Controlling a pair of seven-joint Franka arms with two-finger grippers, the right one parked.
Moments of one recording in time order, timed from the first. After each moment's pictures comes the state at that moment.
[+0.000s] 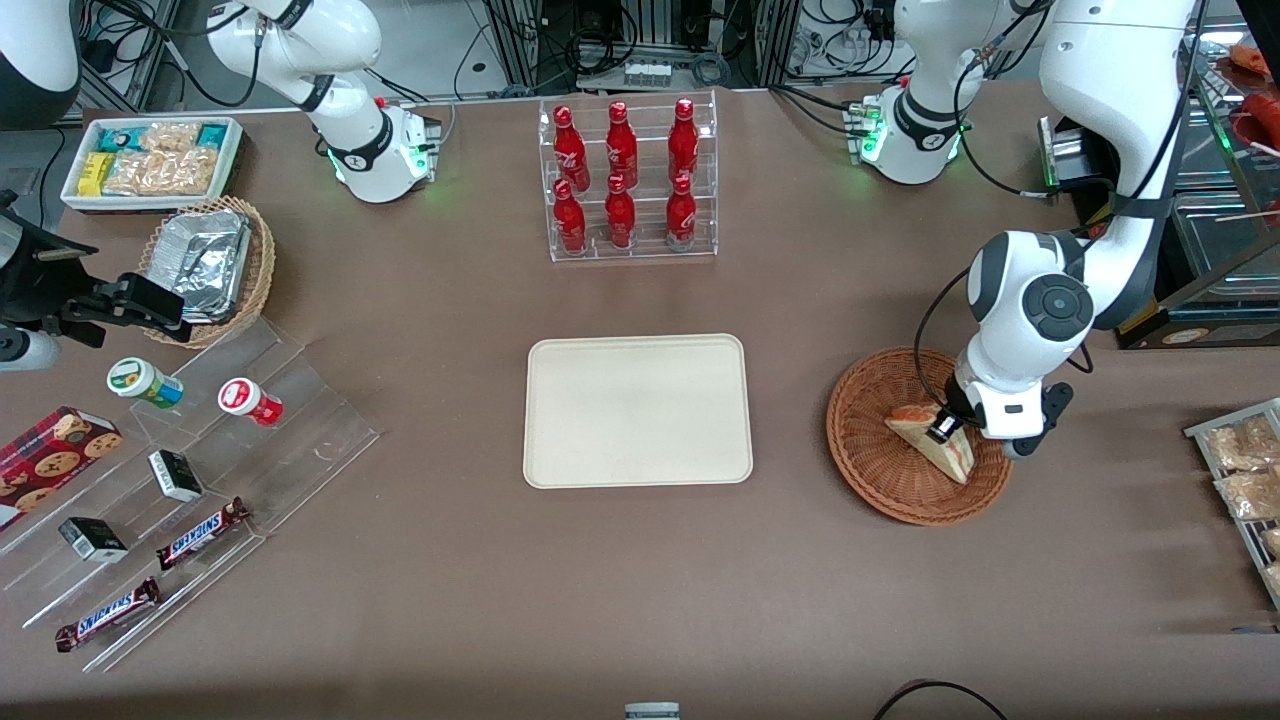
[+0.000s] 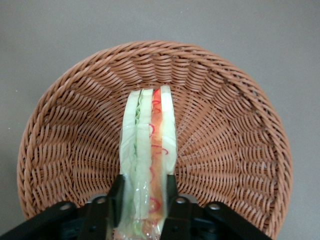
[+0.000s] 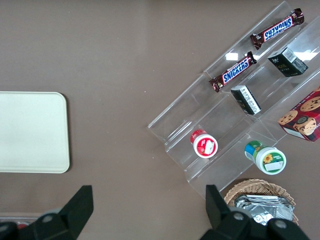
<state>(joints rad) -0.09 0.29 -0.05 -2.13 0.11 2.48 -1.04</state>
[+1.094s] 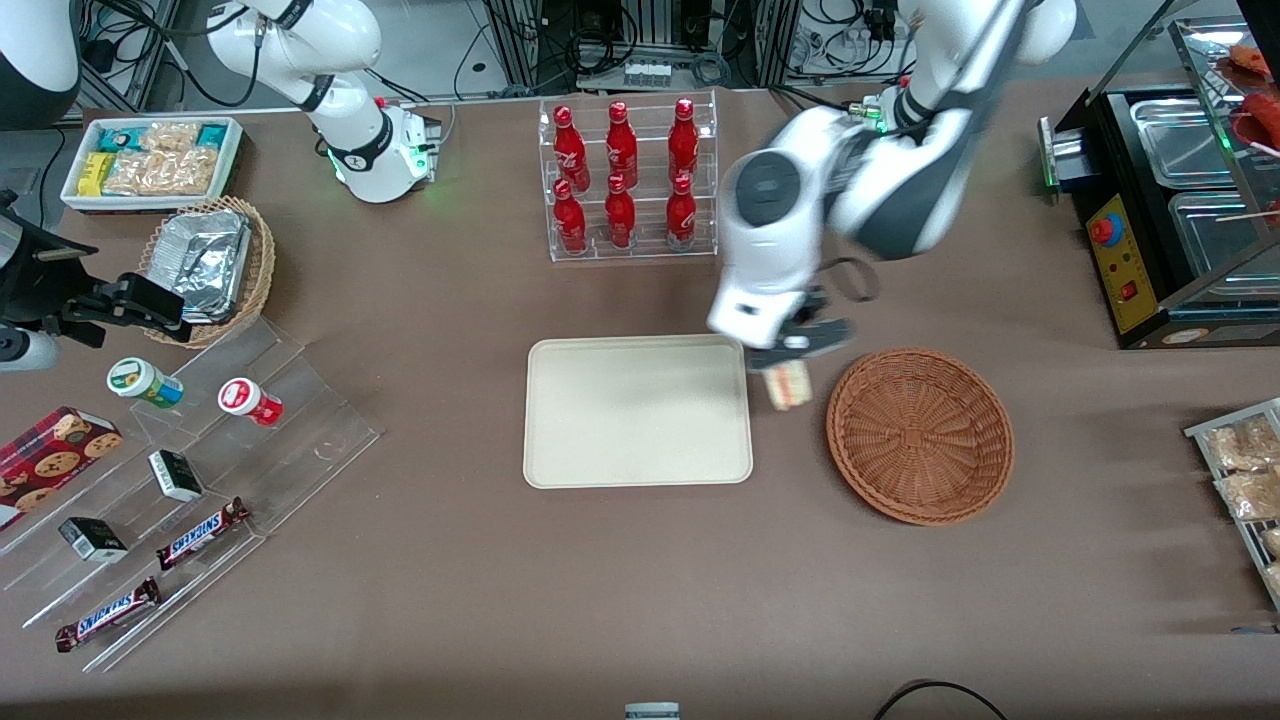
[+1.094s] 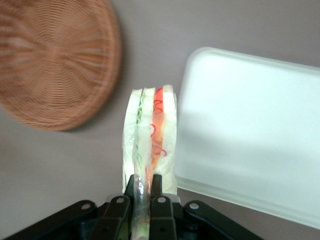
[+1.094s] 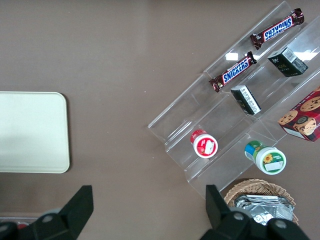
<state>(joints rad) -0.64 0.36 -0.09 -1.69 0.15 1.92 -0.99</state>
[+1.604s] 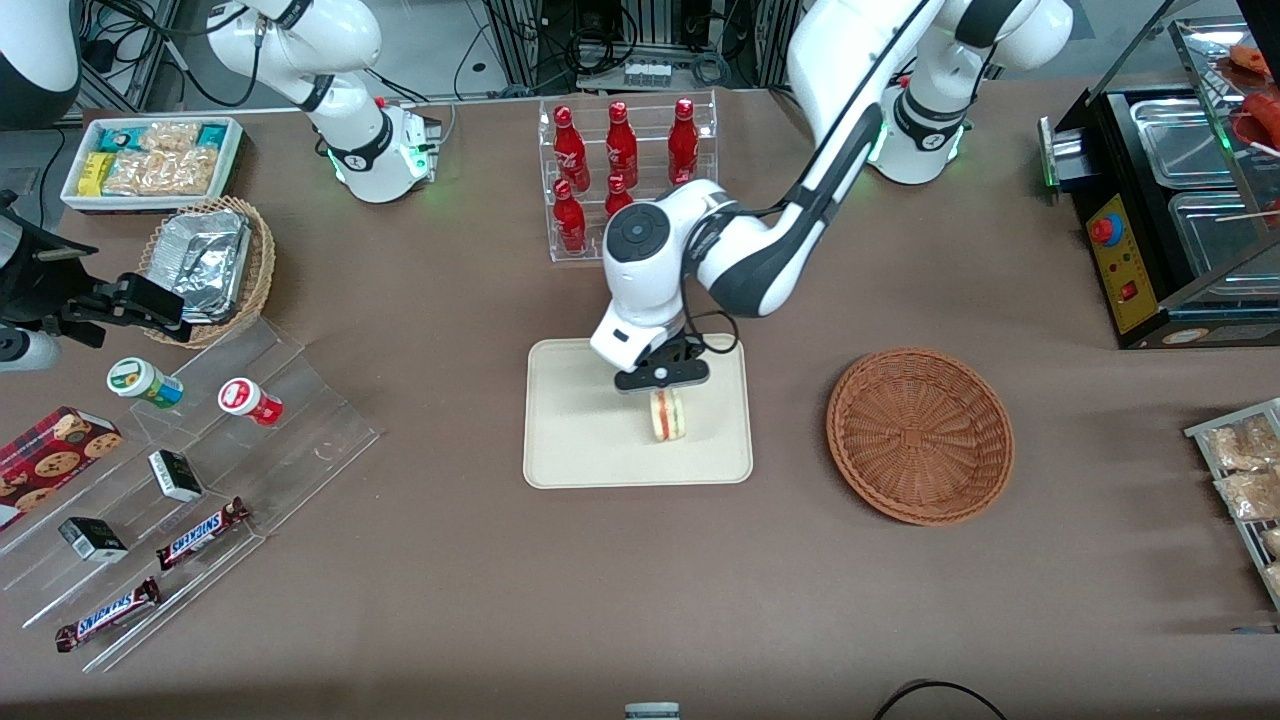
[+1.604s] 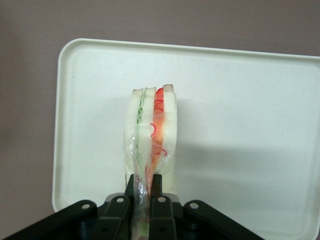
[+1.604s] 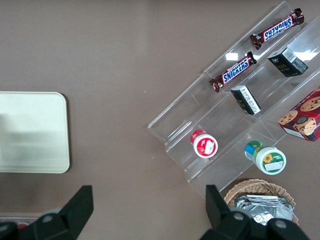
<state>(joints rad) -0.75 0.64 -0.09 -1.51 0.18 2.15 -1.02</state>
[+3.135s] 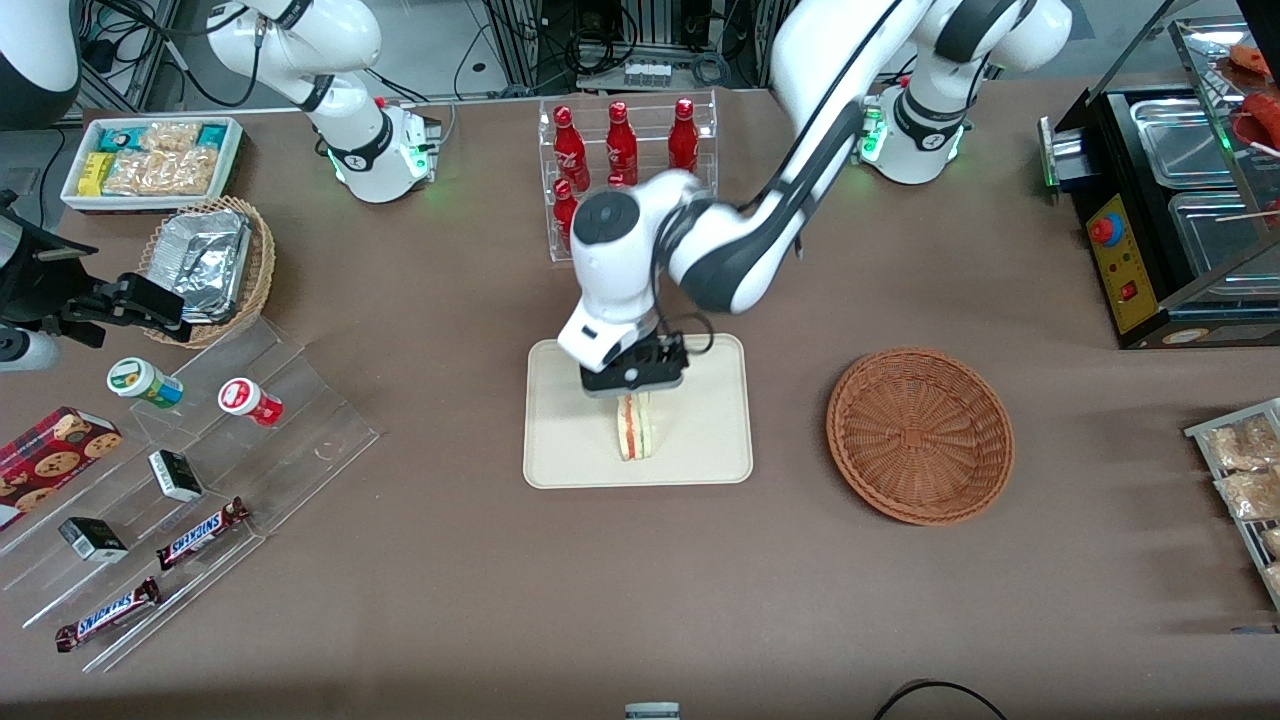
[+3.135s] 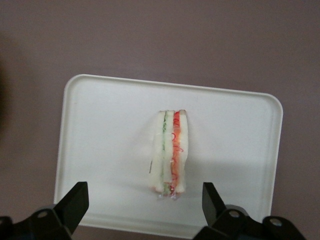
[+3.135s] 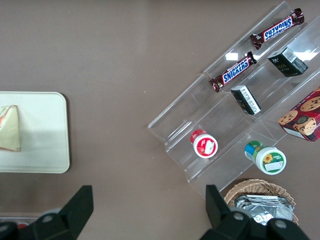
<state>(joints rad) -0.76 0.59 -0.07 -1.34 0.17 1.98 -1.04</state>
